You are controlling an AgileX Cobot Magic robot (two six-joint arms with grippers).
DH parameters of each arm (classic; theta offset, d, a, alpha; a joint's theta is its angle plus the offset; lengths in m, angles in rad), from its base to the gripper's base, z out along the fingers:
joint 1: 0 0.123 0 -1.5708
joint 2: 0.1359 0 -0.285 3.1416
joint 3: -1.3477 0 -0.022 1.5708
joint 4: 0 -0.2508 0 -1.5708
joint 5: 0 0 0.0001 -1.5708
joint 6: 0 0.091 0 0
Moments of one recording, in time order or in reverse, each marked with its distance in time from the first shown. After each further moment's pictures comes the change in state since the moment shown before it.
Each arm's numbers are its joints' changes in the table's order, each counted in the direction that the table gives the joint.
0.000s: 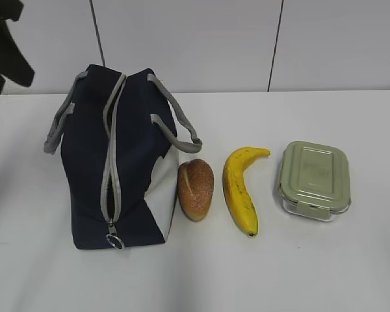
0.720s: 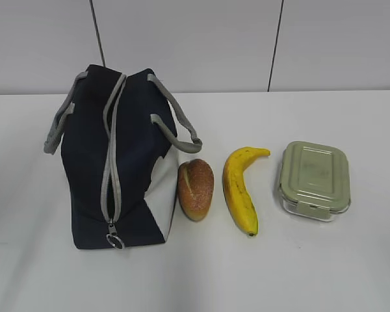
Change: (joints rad) left arm 0.109 -0.466 -0.366 -0.008 0.028 0.062; right arm 0.000 0.000 0.000 0.000 0.000 0.000
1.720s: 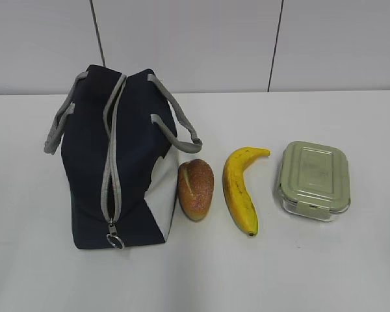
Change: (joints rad) left arm 0.050 -0.735 -0.426 -0.227 0.022 0.008; right arm 0.000 0.000 0.000 0.000 0.000 0.000
